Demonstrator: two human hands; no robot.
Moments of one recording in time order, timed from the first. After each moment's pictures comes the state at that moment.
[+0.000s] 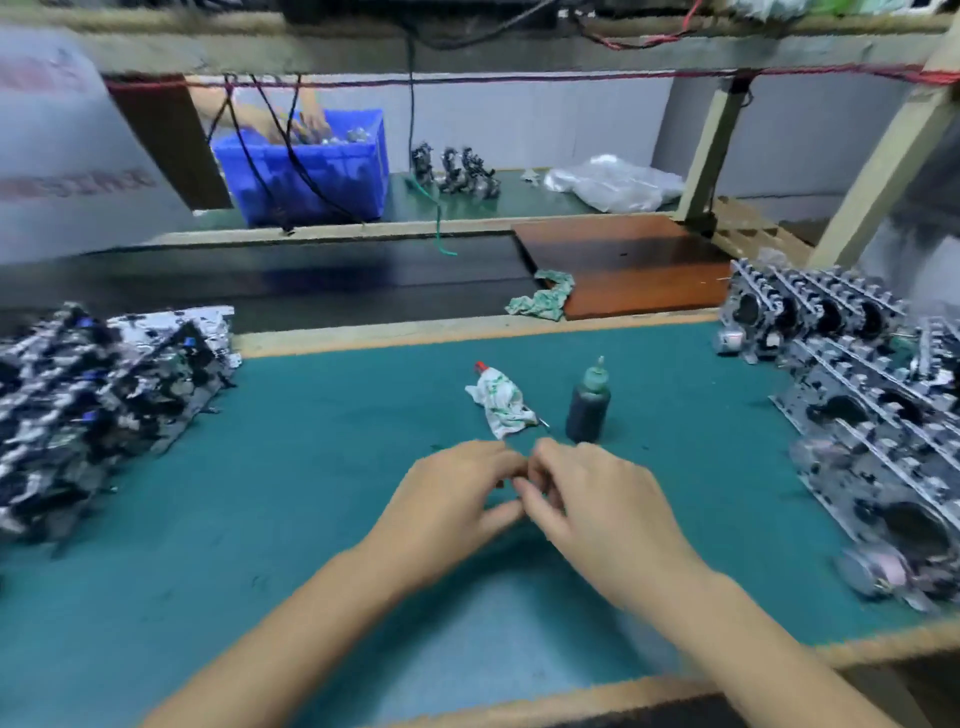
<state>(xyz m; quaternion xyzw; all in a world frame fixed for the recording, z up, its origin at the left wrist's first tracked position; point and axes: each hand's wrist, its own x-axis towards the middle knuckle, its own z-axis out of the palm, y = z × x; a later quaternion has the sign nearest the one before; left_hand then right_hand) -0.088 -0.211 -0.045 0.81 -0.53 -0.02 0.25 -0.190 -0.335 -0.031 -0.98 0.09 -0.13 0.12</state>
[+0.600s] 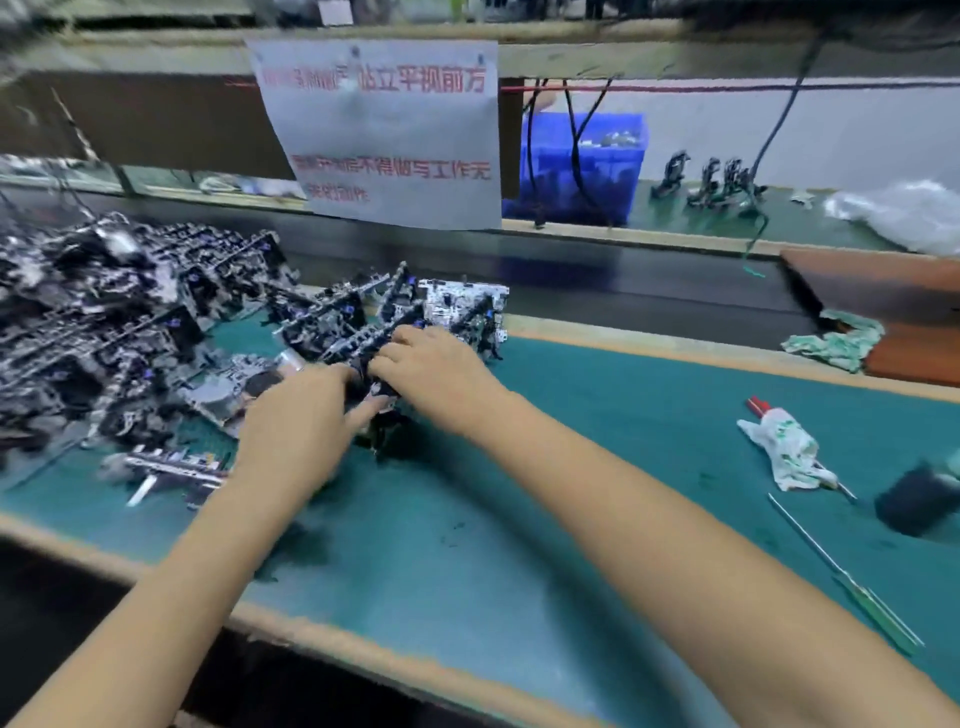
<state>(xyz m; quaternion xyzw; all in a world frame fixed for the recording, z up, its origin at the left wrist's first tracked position) 0.006 0.054 -0.011 0.99 -0.05 0.14 0.06 0.052 -0.090 -0.019 -0.92 -0.34 -0.18 -0.09</state>
